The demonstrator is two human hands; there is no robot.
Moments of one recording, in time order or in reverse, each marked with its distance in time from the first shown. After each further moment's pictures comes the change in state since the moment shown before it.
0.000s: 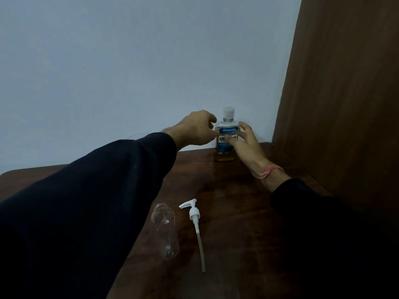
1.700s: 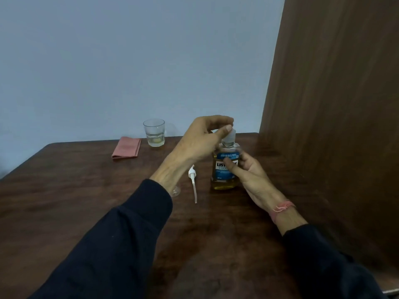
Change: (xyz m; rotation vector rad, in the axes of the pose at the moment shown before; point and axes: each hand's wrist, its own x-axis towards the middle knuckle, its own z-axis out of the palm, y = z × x) left_hand -0.189 0.074 0.024 -0.695 0.185 0.098; right_hand -0.202 0.011 -0.047 0.376 -0.291 -0.021
